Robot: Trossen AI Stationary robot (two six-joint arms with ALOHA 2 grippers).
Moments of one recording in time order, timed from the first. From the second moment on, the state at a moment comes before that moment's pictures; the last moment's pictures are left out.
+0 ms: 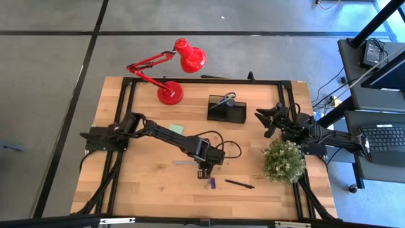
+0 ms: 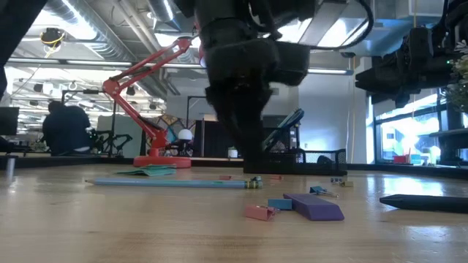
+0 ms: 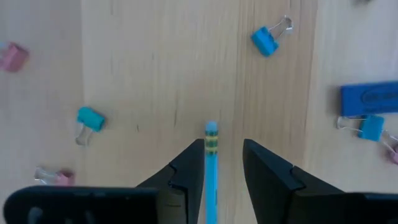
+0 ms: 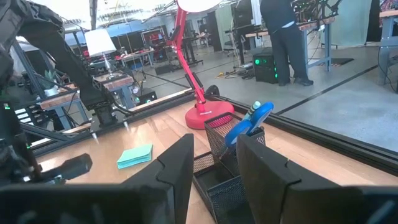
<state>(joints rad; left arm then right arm) -0.22 2.17 1.68 -0.79 -0.05 -0.28 -0.19 0.04 0.01 0.06 0.25 0.23</state>
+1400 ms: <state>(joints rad) -0.25 2.22 1.69 -0.87 -0.07 -0.27 -0.19 0.05 0.01 0.06 0.25 0.23</state>
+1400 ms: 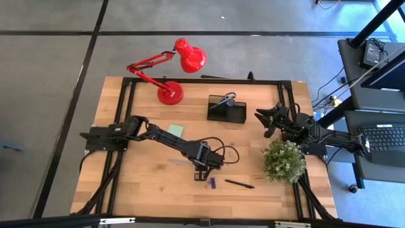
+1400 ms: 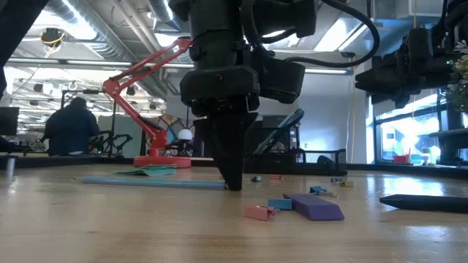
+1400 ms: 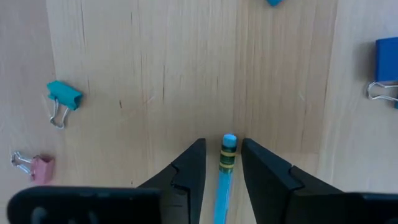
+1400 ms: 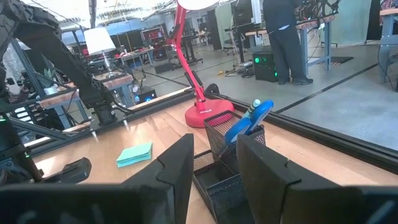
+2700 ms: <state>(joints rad) -0.25 2.23 1.69 -0.86 -0.08 -0.24 -0.19 0.05 0.01 0.06 0.25 0.23</state>
